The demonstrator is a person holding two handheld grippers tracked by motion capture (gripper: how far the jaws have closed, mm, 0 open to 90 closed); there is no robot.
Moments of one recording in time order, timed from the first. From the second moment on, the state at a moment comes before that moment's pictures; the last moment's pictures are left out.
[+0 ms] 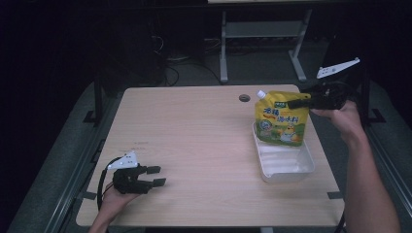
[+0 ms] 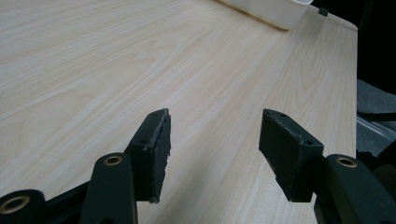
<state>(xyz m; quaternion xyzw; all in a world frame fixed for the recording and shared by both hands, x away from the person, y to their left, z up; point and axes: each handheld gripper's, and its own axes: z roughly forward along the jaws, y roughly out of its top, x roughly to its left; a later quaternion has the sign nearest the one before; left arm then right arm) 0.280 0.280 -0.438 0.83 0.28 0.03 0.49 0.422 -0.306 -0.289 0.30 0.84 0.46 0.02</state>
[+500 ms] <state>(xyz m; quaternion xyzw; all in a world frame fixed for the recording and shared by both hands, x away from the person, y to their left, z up) 0.281 0.282 -0.440 0.82 0.28 0.03 0.49 0.422 -0.297 -0.323 0.32 0.83 0.45 0.02</state>
